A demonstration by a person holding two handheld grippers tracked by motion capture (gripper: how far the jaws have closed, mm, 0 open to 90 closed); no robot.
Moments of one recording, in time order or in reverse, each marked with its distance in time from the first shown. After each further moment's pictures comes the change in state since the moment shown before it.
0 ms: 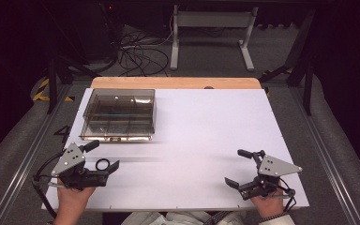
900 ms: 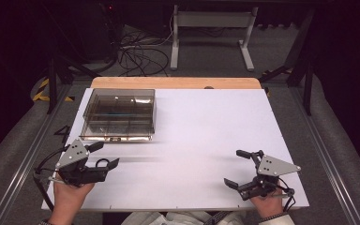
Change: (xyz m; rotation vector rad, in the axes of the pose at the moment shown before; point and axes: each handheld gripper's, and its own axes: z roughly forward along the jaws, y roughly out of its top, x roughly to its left) left arm 0.006 0.008 0.003 0.142 -0.016 0.041; right arm 0.000 0.000 0.002 0.002 0.022 0.003
